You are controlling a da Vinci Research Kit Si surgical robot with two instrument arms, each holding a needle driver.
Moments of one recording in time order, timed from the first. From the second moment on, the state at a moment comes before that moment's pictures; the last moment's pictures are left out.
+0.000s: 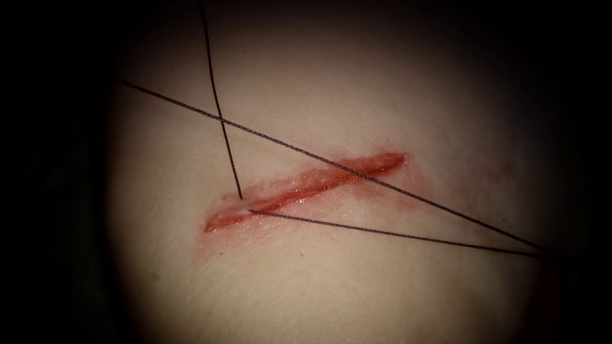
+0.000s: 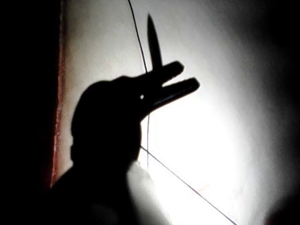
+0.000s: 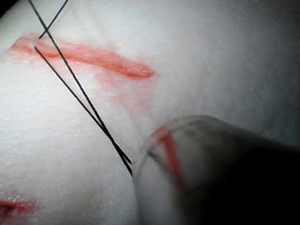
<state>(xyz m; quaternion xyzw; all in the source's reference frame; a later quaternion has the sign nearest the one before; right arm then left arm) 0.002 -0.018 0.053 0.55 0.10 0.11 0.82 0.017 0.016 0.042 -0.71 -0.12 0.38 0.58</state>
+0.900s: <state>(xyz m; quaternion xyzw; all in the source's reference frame) 0.013 -0.002 0.040 0.23 0.33 0.26 0.88 -0.005 0.005 0.042 -0.67 -0.48 0.45 0.35</state>
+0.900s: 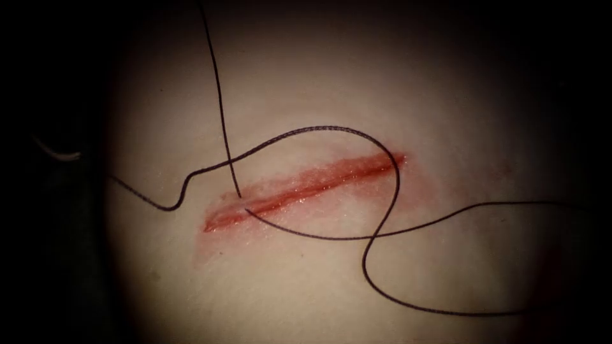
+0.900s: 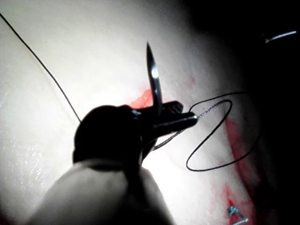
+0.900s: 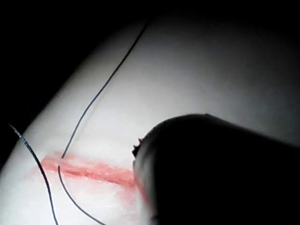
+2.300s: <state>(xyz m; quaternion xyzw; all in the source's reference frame) 0.031 -0.018 0.056 0.38 0.23 0.10 0.89 -0.010 0.000 0.046 -0.57 -0.51 0.53 0.36</state>
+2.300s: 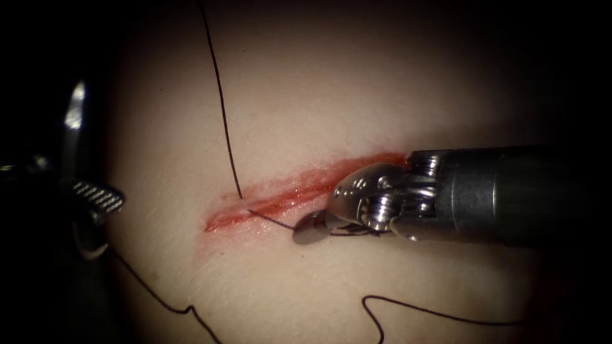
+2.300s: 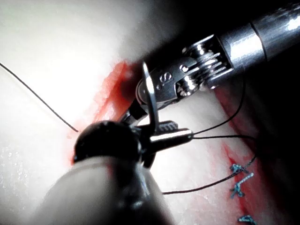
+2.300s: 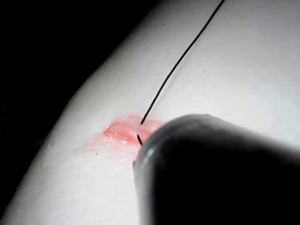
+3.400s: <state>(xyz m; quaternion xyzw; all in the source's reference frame) -0.015 -0.005 0.065 0.26 0.05 0.22 0.94 -0.008 0.002 0.047 -0.58 -0.46 0.53 0.41</state>
